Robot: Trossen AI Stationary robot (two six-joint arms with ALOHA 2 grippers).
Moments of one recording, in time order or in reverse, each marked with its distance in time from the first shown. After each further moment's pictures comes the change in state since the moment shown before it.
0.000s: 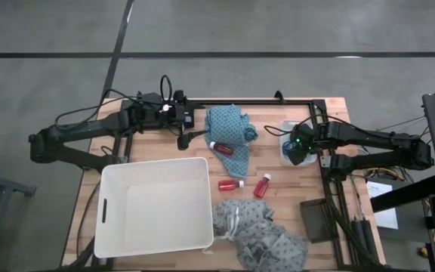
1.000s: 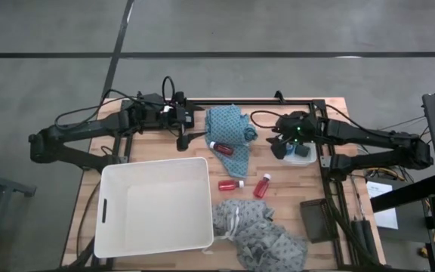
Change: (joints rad) left arm 0.000 0.000 0.000 -0.044 0.000 0.003; right arm 0.000 0.019 0.043 0.639 -0.121 -0.430
